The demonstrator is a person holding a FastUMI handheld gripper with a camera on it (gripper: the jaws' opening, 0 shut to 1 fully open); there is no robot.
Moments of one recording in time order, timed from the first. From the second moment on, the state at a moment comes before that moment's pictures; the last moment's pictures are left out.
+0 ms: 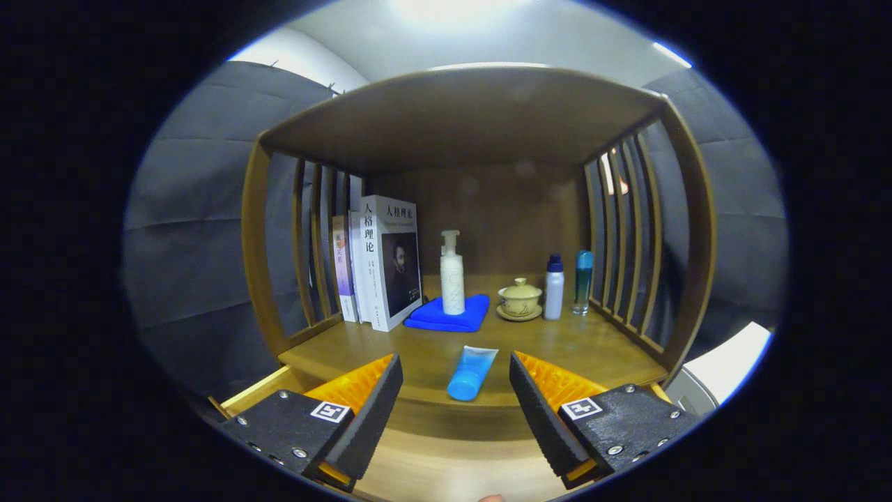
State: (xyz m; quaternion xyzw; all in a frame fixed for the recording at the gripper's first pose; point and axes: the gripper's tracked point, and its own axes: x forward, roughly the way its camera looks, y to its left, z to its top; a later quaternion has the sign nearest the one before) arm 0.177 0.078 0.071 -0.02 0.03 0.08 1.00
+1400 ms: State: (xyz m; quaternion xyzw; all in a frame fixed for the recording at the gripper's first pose) arm 0.015 0.087 -0.029 -0.01 -0.02 0.09 1.00
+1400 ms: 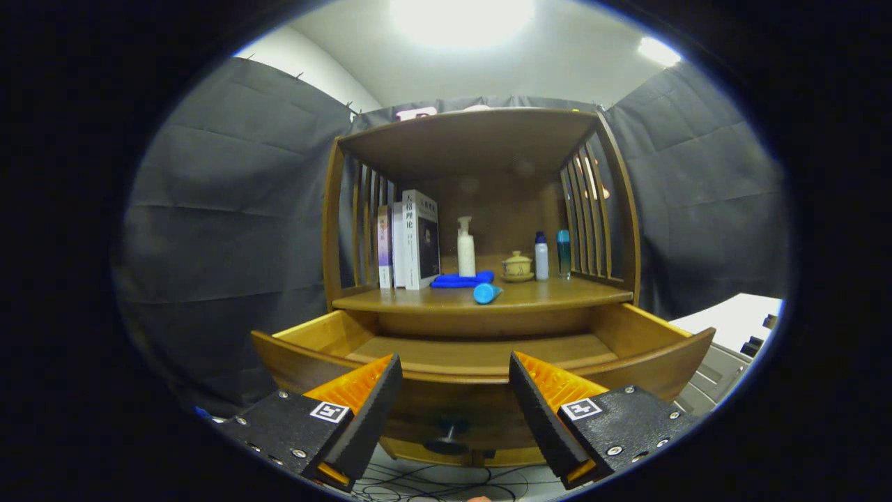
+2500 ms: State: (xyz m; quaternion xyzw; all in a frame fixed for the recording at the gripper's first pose) arm 0.020 0.089 -0.114 0.01 0.06 0.04 1.00
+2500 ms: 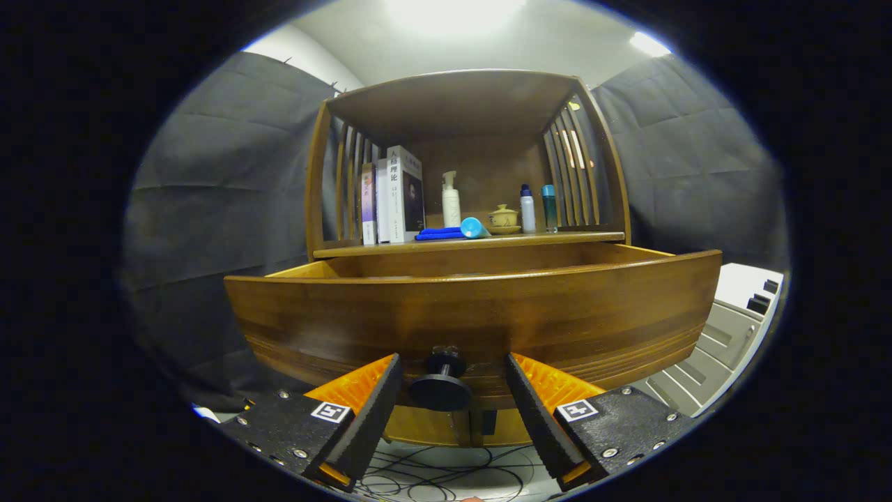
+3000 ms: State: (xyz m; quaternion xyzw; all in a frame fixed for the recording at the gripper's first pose) arm 0.040 0.085 -0.113 -0.01 0.05 0.01 1.00
